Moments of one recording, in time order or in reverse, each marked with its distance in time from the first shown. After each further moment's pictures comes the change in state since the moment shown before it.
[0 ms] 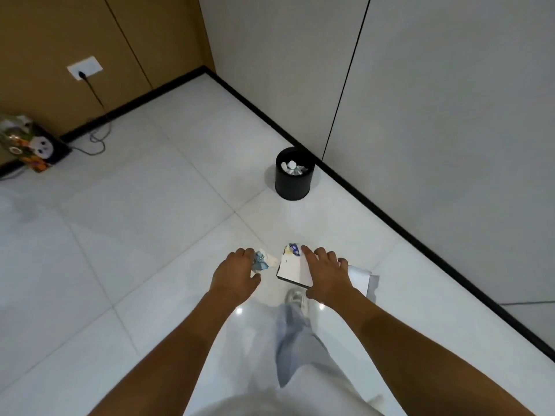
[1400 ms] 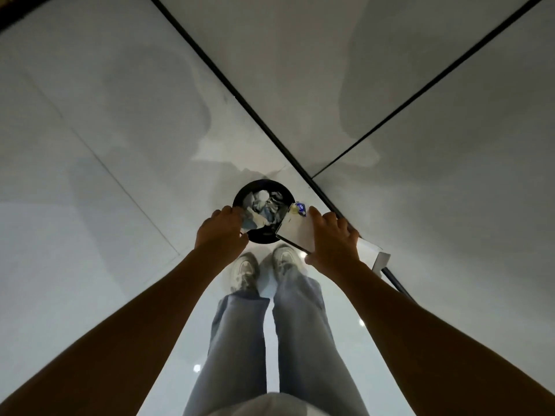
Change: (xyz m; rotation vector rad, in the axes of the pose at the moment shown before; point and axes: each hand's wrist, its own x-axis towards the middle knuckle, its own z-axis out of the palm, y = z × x) left_hand 0.712 0.051 -0.038 0.020 -0.184 -0.073; right_hand 0.635 0.221 -0.164 0.077 -0.162 0.135
